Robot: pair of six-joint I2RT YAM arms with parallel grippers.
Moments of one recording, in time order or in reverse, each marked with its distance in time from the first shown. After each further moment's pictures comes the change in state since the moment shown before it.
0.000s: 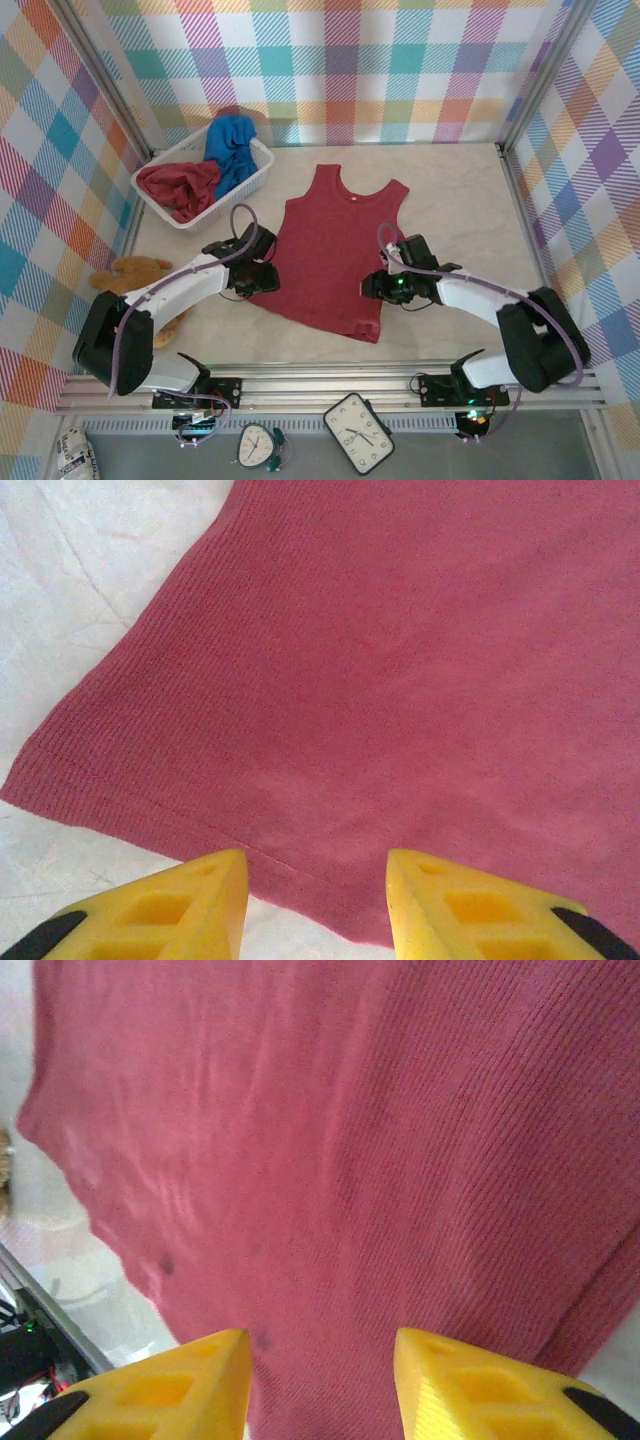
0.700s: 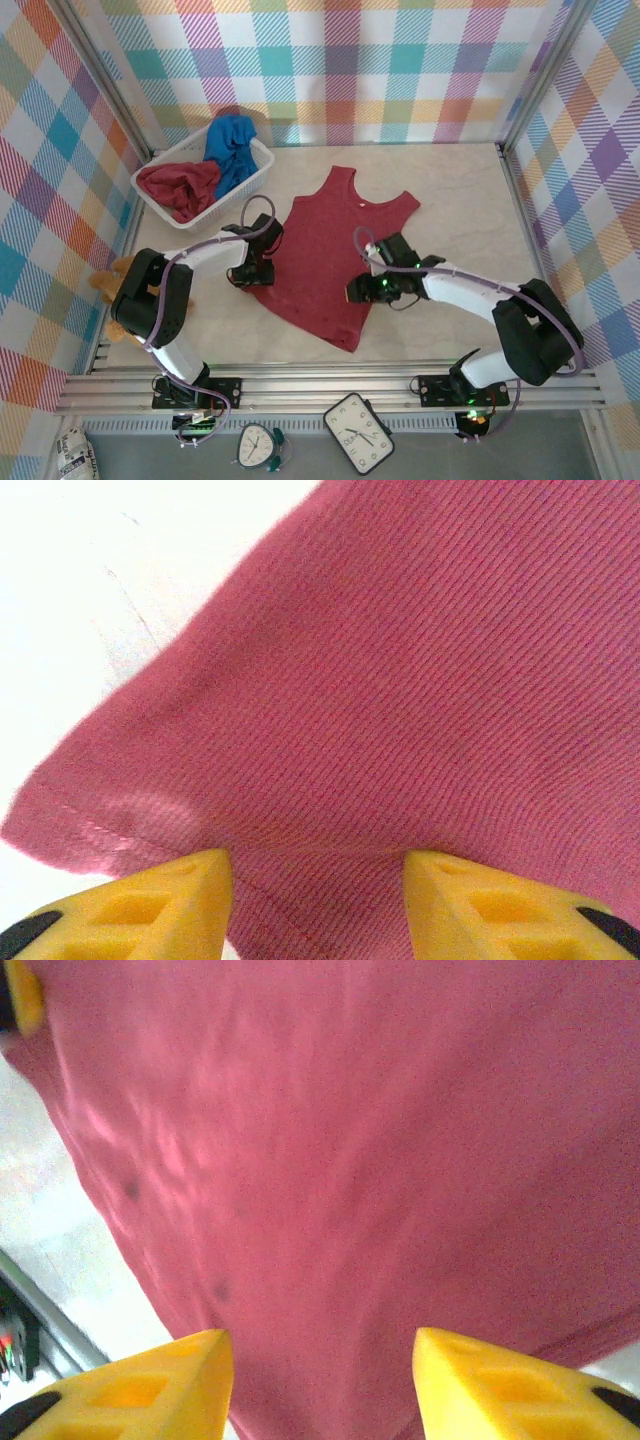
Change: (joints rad) left arm 0.069 0.277 0.166 -0.084 -0.154 0.150; right arm 0.114 0.021 0.154 -0.145 0.104 -0.097
